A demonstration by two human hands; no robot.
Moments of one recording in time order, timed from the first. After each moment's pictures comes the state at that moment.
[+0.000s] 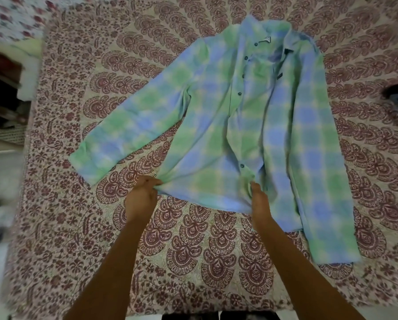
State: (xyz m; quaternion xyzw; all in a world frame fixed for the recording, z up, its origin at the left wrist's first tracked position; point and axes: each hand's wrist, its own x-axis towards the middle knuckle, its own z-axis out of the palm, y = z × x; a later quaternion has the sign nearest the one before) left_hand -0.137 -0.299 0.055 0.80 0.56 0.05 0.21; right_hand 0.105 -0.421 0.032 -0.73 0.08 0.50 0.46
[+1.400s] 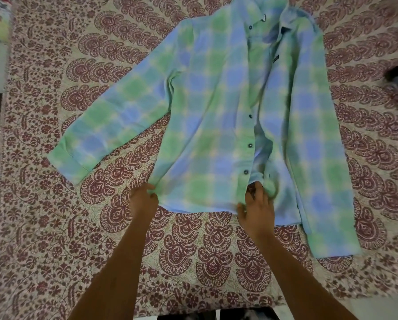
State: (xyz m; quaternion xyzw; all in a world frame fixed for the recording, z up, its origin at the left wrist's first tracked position) left_hand -0.116 -0.307 0.001 0.62 0.72 -0.04 0.31; right_hand 0.103 -0.473 -0.019 -0.86 -0.46 0.21 -0.01
